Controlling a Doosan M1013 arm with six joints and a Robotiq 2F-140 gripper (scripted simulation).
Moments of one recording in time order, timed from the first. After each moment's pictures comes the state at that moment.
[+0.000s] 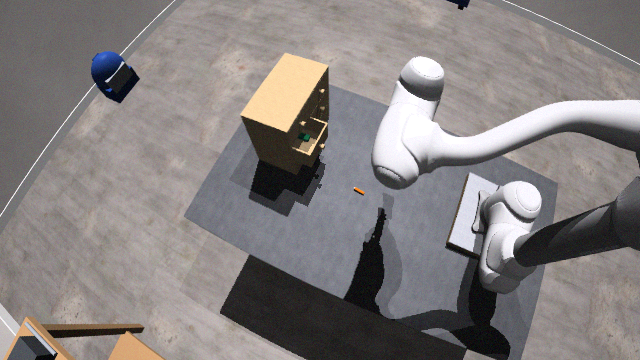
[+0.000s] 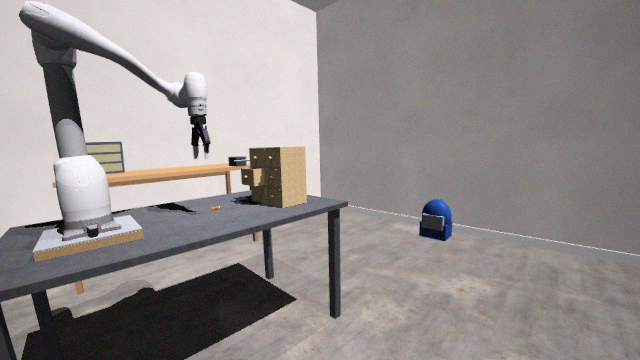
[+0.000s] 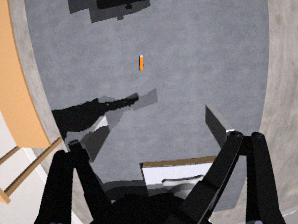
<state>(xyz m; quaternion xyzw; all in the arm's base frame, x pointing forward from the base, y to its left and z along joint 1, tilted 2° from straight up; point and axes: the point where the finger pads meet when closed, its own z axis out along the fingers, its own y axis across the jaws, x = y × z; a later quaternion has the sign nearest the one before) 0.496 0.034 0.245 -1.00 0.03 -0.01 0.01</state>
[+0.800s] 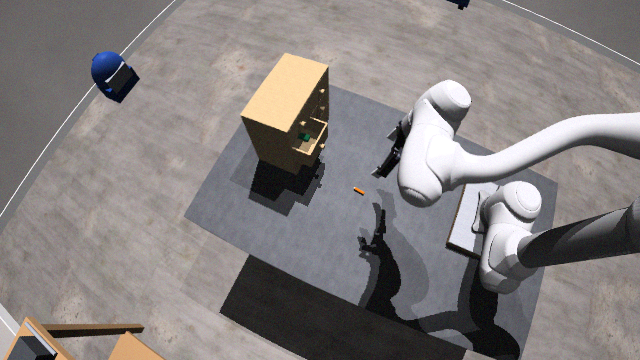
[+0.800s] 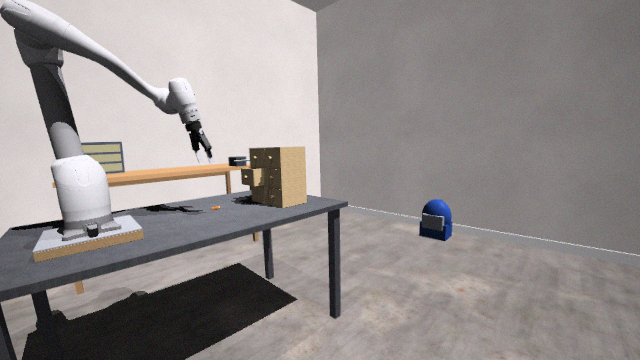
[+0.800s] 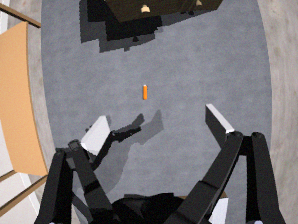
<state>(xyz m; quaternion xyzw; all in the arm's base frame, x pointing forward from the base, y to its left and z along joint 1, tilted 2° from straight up) 0.518 0.033 0.223 -0.99 0.03 -0.14 0.01</state>
